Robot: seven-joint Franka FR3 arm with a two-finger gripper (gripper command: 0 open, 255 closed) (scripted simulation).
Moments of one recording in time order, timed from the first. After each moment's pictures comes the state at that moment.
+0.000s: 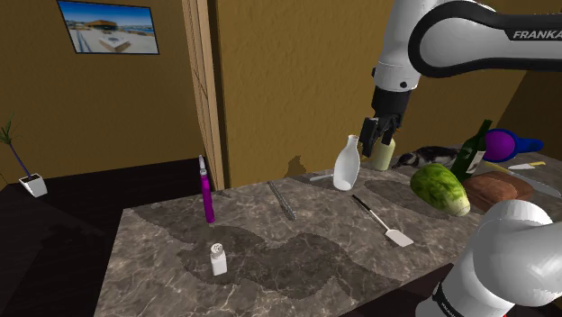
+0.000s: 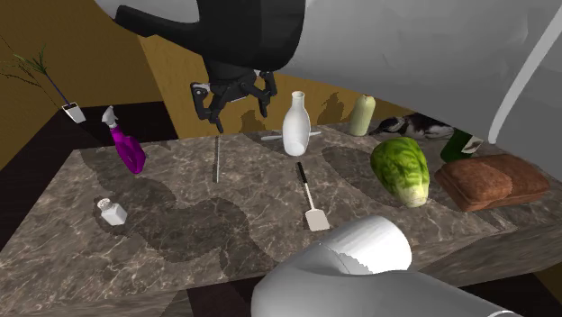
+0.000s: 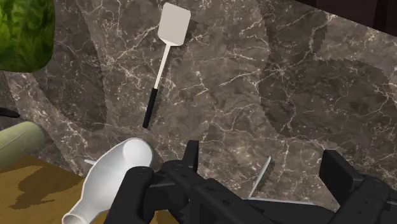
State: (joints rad) arm -0.01 -0.80 0.04 -2.41 -0.05 1.62 0.11
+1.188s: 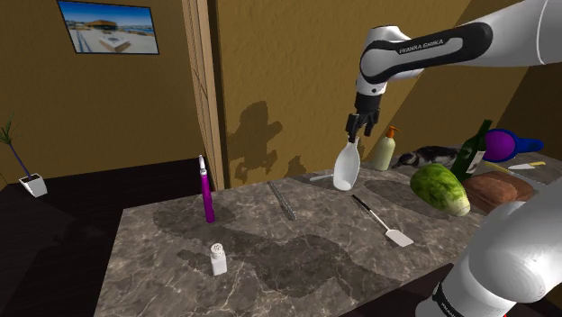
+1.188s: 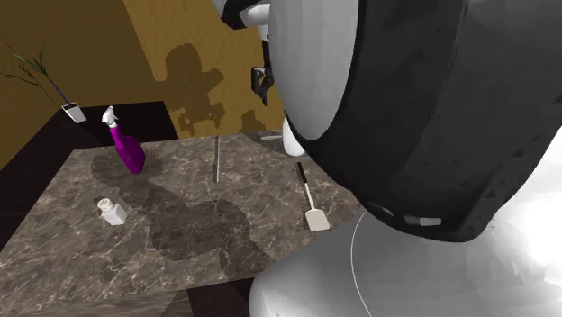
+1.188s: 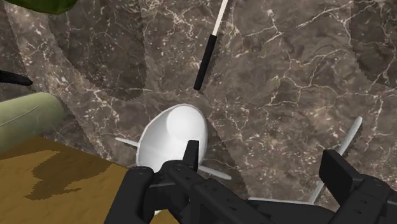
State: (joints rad) arm -0.10 -0.31 -0.23 -2.18 -0.11 1.87 -0.17
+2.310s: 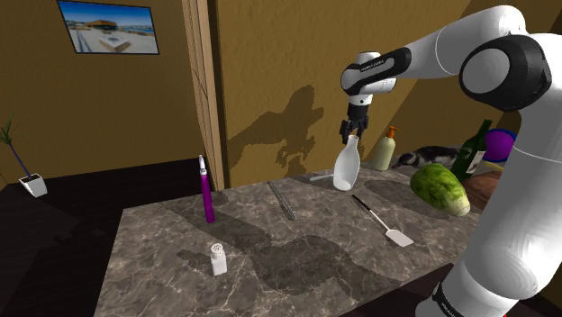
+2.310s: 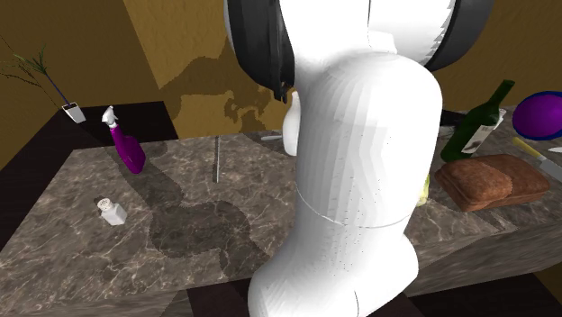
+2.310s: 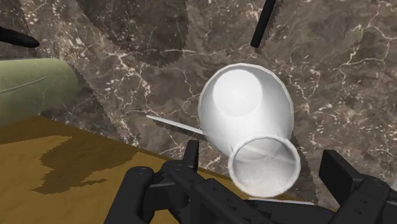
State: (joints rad) arm -0.17 0.14 -0.35 -1.87 0.03 1.97 -0.40
